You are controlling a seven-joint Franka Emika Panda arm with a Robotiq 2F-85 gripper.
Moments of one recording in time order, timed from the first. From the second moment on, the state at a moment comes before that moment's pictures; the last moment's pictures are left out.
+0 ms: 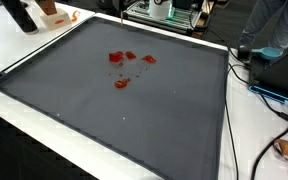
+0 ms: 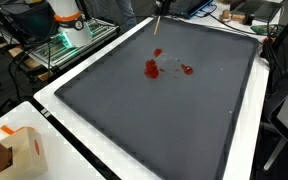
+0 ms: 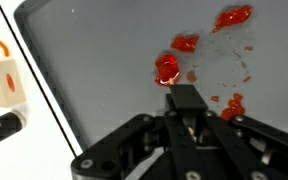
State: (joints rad) arm 0.14 0.08 0.09 -1.99 -0.31 1.87 0.72
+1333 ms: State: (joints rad) arm 0.30 0.48 0.10 -1.75 -0.63 1.50 1.35
